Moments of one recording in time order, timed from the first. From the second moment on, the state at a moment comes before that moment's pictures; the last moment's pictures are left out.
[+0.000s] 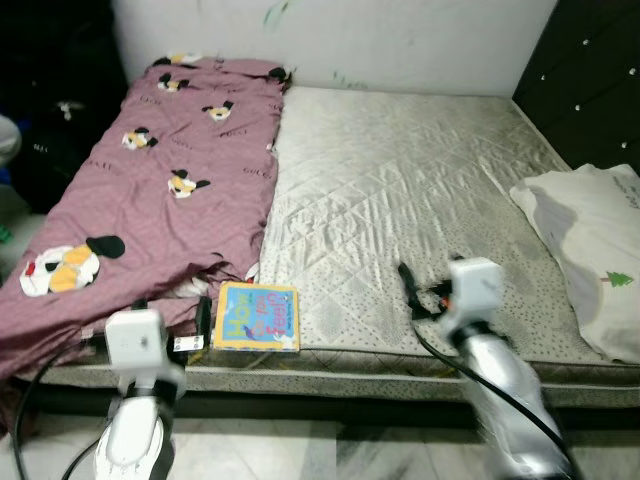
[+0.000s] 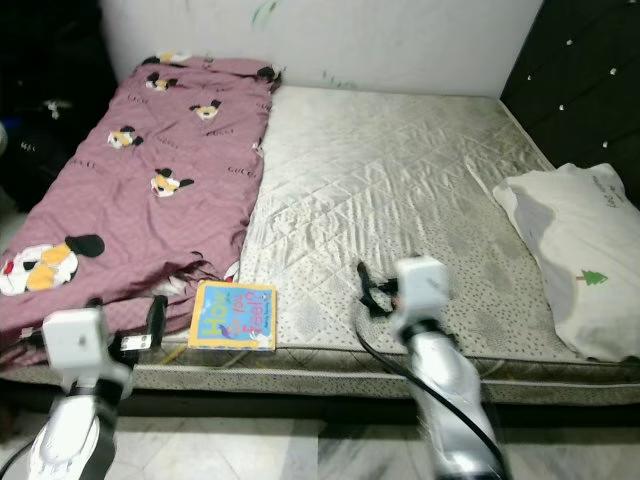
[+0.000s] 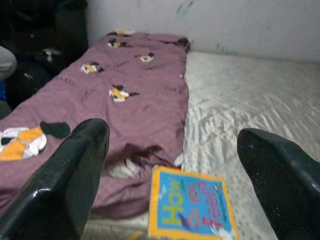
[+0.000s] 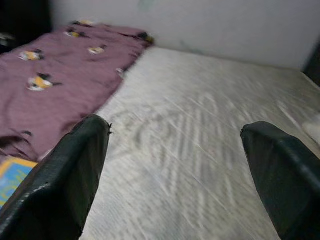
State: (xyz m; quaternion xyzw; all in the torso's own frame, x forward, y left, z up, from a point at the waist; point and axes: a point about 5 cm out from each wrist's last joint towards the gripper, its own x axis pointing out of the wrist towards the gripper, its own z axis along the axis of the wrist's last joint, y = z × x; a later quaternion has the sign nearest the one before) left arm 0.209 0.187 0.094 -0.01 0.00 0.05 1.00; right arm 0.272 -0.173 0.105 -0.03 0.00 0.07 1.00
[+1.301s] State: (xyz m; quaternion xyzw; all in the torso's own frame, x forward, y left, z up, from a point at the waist) left arm 0.226 0.175 0.108 -0.03 0.00 0.03 1.00; right arm 0.257 -0.181 0.111 -0.05 0.03 0.04 1.00
